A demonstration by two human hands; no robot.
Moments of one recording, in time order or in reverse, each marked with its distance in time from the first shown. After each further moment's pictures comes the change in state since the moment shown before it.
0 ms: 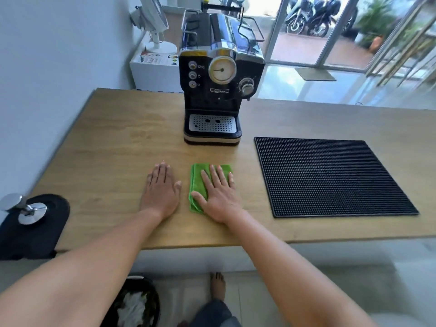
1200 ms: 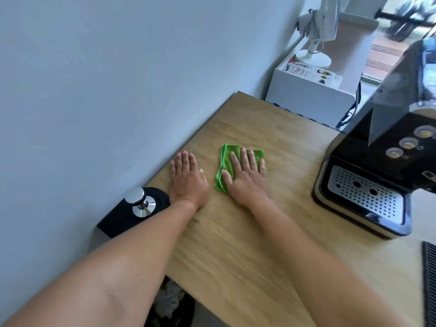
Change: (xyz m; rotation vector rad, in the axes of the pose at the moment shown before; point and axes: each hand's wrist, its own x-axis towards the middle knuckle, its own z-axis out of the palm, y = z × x) left_hand 0.062 -0.189 -0.039 -0.003 0.185 -0.650; right_hand 0.217 -0.201 -0.002 -0.045 -0.037 -0.398
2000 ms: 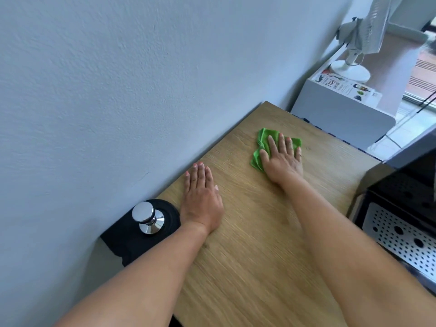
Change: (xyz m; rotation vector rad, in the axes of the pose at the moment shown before) left_hand -0.002 0.002 0.001 -0.025 0.033 -0.004; right_hand 0.118 0.044 -0.031 -0.046 -0.003 0.052
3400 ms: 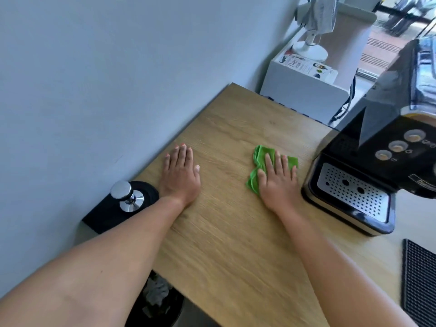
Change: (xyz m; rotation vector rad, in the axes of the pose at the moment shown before) left_hand -0.001 -0.001 -0.001 0.029 -0.023 0.130; right_hand -0.152 0.050 0.019 0.048 0.053 0.115
